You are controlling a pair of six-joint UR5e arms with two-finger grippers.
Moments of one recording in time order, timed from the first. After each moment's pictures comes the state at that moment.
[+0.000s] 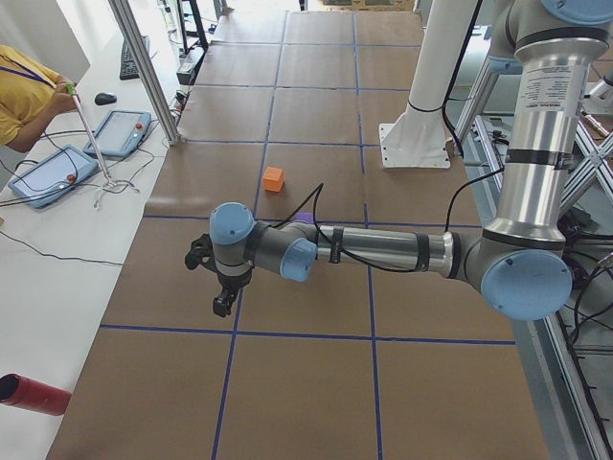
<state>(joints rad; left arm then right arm) -1.38 -1.66 -1.57 -1.90 -2.31 -0.04 1.53 -1.54 1.61 -1.72 2.29 -0.16</state>
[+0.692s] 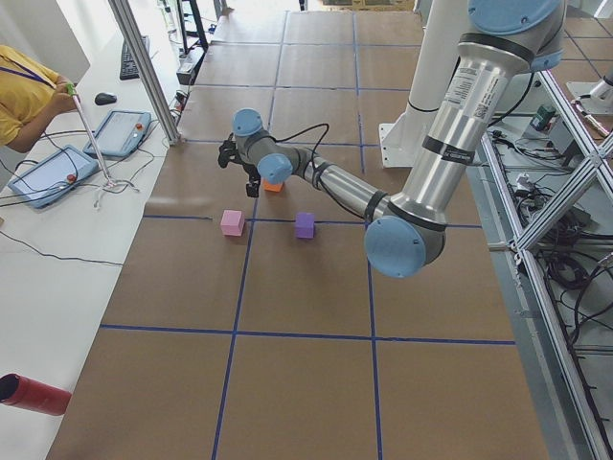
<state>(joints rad) -0.94 -2.01 -1.60 -1.90 -2.28 -0.83 1.53 -1.54 1.61 -1.72 2.29 -0.16</state>
